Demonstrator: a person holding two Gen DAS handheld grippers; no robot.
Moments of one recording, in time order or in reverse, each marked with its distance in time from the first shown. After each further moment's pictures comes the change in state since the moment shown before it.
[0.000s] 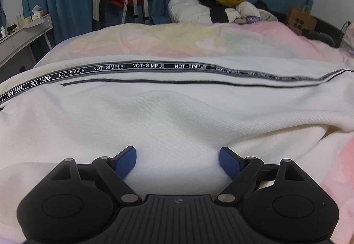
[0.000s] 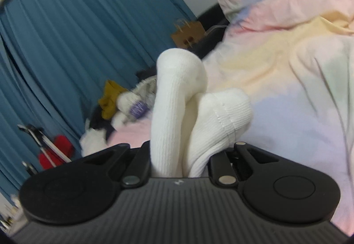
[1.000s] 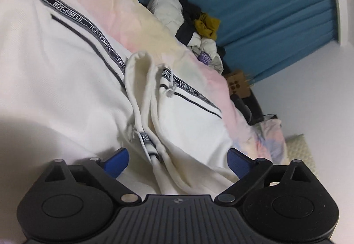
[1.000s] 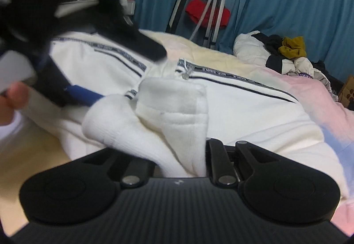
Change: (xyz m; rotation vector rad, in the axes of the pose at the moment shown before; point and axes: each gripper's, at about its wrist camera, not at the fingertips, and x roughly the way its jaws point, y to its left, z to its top) left arm 0.017 0.099 0.023 -0.603 0.045 -0.656; right arm -0.161 0.229 -0.307 -1.141 0.398 0.486
